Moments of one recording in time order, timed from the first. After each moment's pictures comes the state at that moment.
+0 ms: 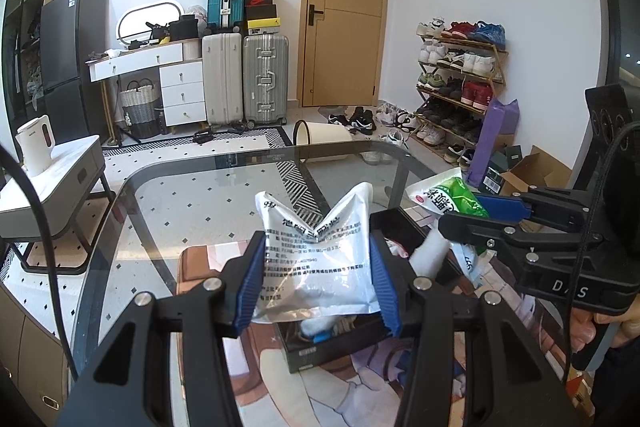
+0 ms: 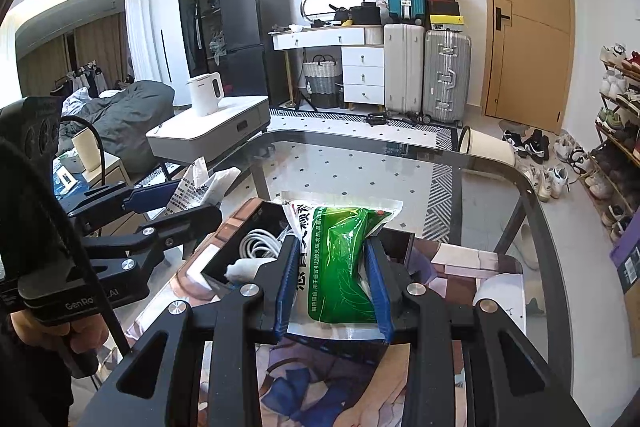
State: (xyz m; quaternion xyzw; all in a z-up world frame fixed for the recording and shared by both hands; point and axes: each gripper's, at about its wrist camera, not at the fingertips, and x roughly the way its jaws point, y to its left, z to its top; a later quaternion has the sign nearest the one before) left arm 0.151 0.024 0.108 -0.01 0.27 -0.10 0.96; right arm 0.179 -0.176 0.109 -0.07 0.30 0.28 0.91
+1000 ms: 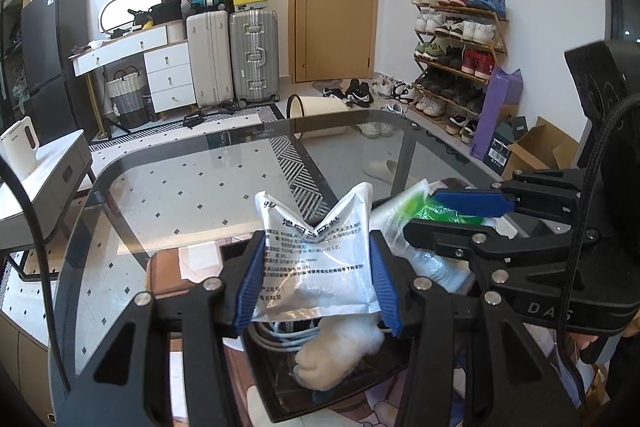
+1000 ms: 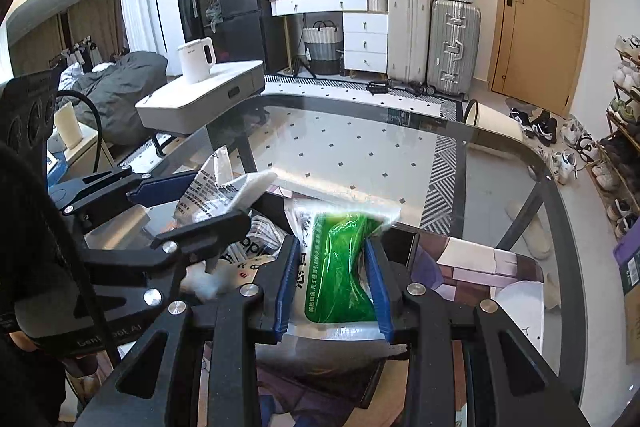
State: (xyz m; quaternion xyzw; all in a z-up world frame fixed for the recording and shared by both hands) left arm 0.222 -0.001 0.067 0.02 0.31 -0.11 0.94; right arm 0.254 -0.153 0.064 -0.10 0.36 0.27 0.89
